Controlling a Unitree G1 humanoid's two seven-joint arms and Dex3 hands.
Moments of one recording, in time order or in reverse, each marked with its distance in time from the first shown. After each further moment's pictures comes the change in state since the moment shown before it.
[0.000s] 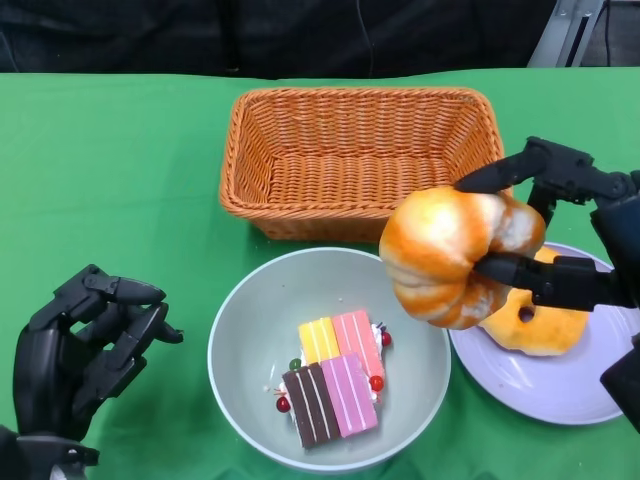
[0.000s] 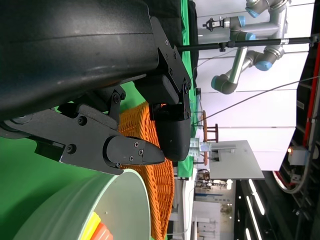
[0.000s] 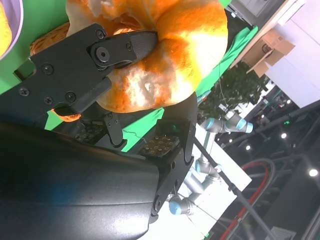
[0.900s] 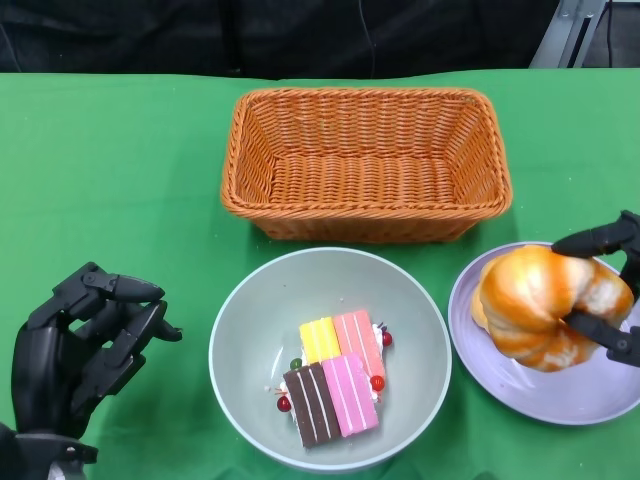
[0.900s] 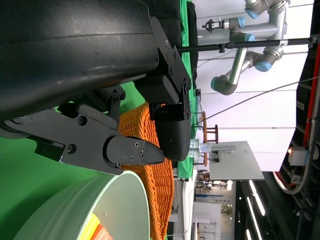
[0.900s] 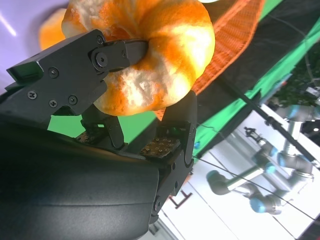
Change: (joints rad) left arm -0.001 0.002 0.004 -0.008 -0.003 0.009 -0.002; right arm 0.171 -0.027 -0.132 0.189 -0.024 -0.044 -0.063
